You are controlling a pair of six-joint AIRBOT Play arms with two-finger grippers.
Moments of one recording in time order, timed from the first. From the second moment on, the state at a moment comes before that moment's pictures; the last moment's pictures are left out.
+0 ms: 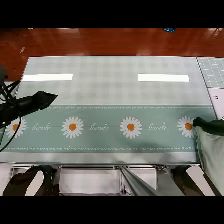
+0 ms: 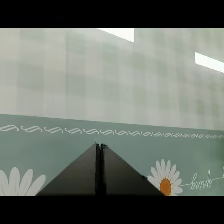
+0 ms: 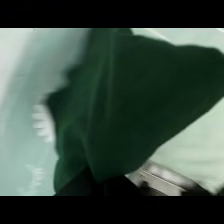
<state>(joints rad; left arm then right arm) 0.18 -0.71 0.61 0.69 -0.91 -1.23 -1.14 -0.90 1.40 -1.47 1.85 1.72</state>
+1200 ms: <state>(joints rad) -0.15 -1.25 1.34 1.25 -1.21 -1.46 0.02 -1.21 1.25 -1.43 1.21 1.67</state>
